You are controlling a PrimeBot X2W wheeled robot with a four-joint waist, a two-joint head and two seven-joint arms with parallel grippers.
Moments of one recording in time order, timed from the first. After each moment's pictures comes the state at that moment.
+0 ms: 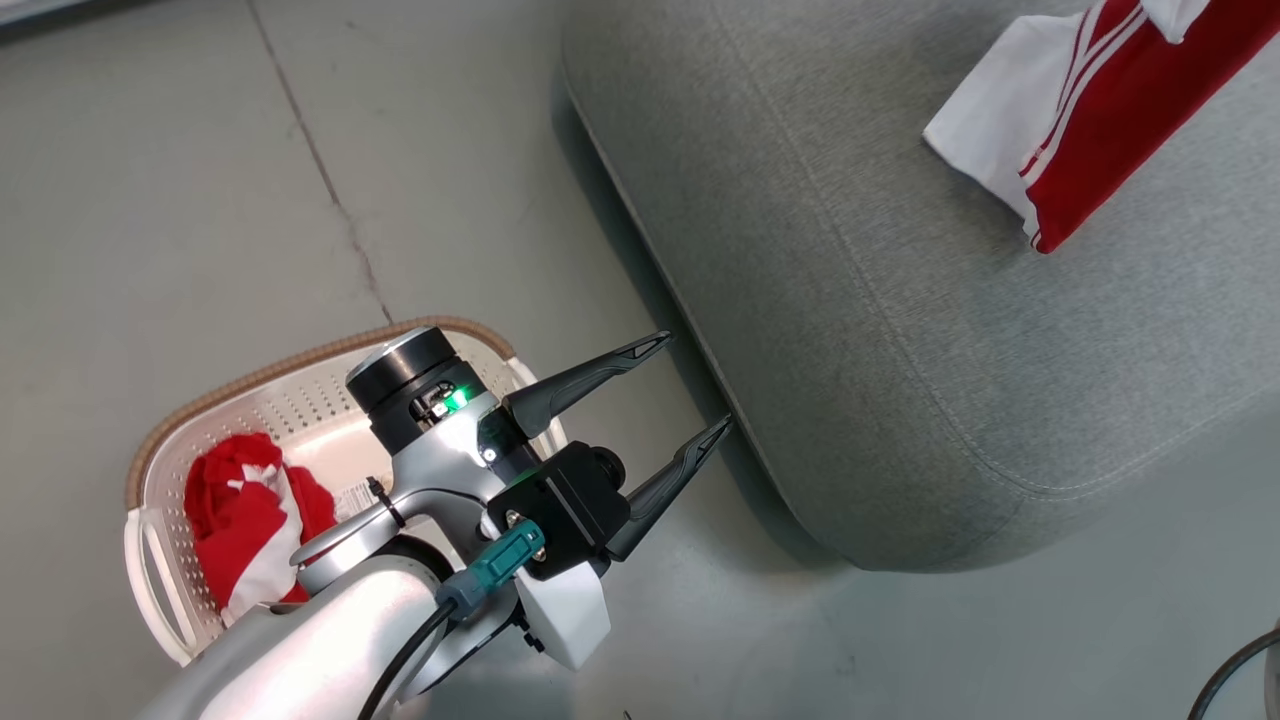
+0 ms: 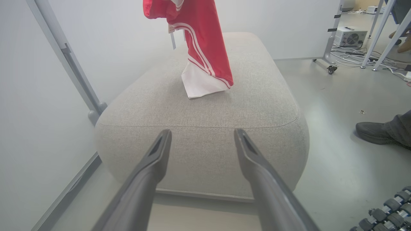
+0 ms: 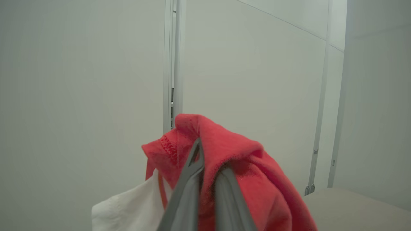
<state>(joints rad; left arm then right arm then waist) -0.52 0.40 -0.77 -0.16 -0.20 -0.11 0.11 -1.00 -0.18 -0.19 0.44 0.26 0.13 -0.26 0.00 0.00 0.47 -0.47</state>
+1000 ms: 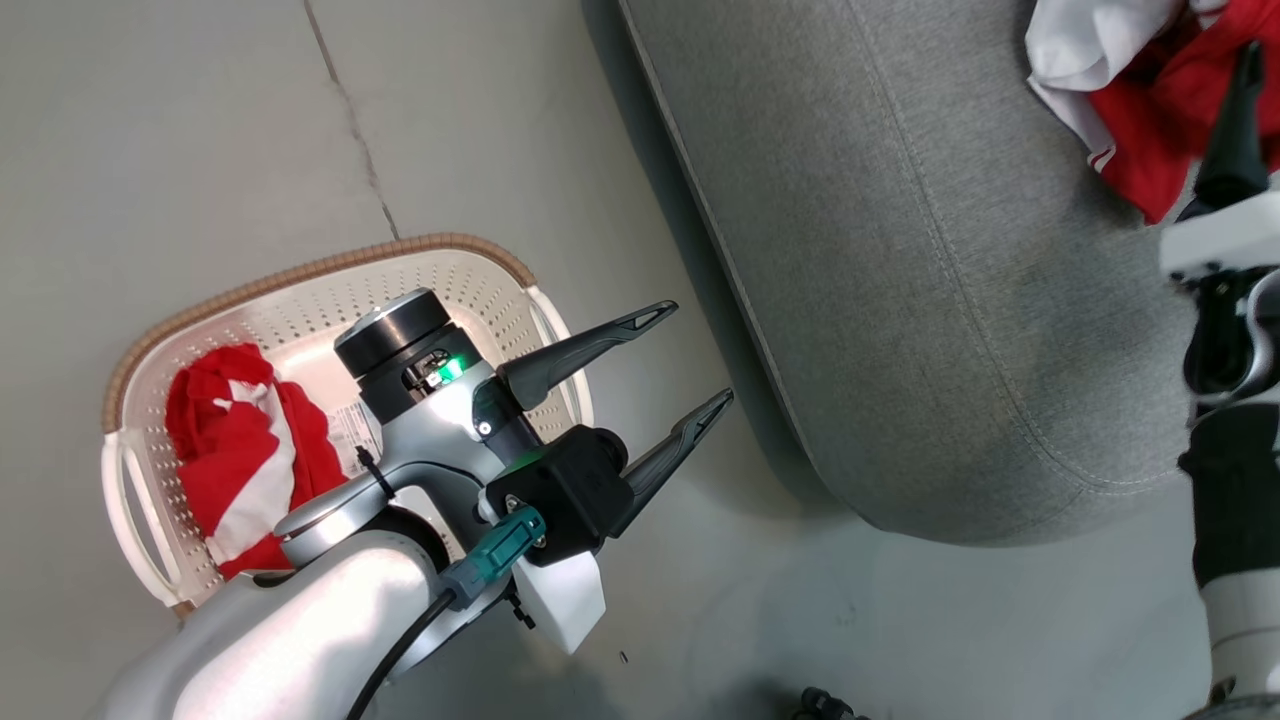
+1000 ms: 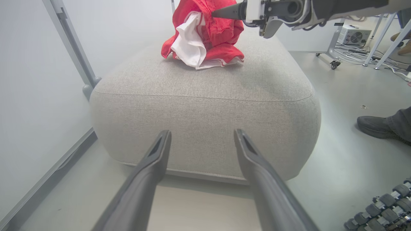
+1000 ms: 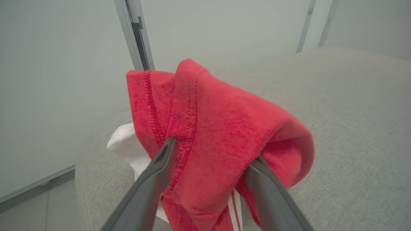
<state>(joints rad) -0.60 0.44 -0.81 -0.19 -0.20 -0.11 0.12 -0.84 -0.10 -0.25 0.76 0.31 0.13 -0.26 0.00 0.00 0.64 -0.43</state>
